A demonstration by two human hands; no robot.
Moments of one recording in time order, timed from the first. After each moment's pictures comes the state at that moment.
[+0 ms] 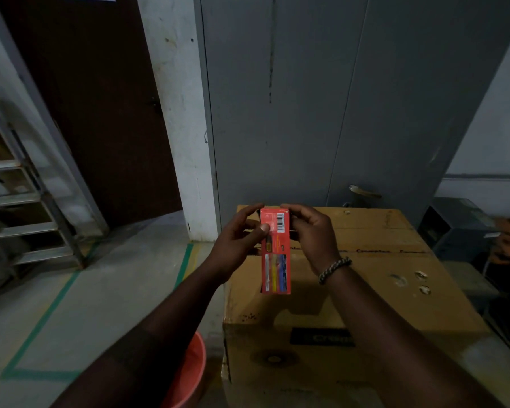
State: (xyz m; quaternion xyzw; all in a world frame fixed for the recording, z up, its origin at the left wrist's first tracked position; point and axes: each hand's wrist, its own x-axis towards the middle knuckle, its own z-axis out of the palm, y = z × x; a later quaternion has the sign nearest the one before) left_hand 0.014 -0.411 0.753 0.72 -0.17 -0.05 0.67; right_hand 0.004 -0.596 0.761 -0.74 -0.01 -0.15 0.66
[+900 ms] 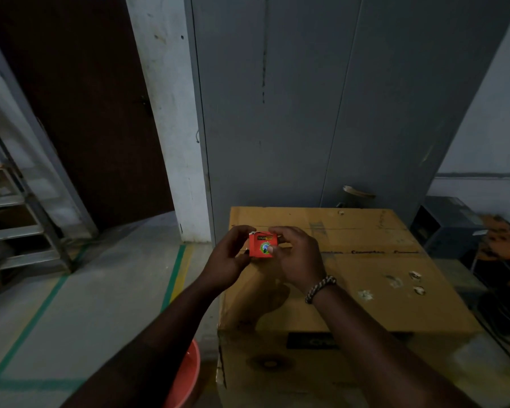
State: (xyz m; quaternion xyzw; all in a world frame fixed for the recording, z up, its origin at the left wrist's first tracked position) left_hand 0.026 -0.403 0.710 0.74 -0.21 -0.03 0.64; right_hand 0.001 -0.587 0.725 -0.89 -0.01 -0.19 0.42
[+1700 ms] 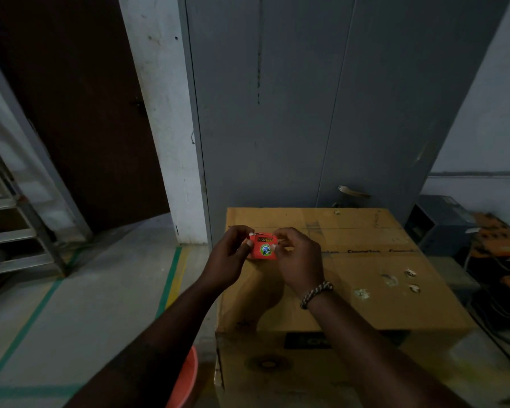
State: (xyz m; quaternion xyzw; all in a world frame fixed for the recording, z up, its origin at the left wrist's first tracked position) left_hand 0.035 -0.411 0.702 0.75 -0.18 0.00 0.63; right_hand -0.010 -0.580 0.729 -0.88 0.07 -0.23 0.40
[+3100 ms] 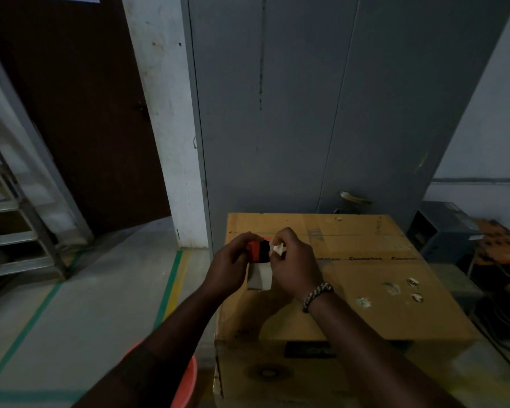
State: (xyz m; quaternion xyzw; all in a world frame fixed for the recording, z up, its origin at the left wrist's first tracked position) left_hand 0.033 -0.415 0.708 0.80 -0.21 0.04 0.56; right_hand -0.003 -0.579 0.738 -0.92 0.04 -0.14 0.37
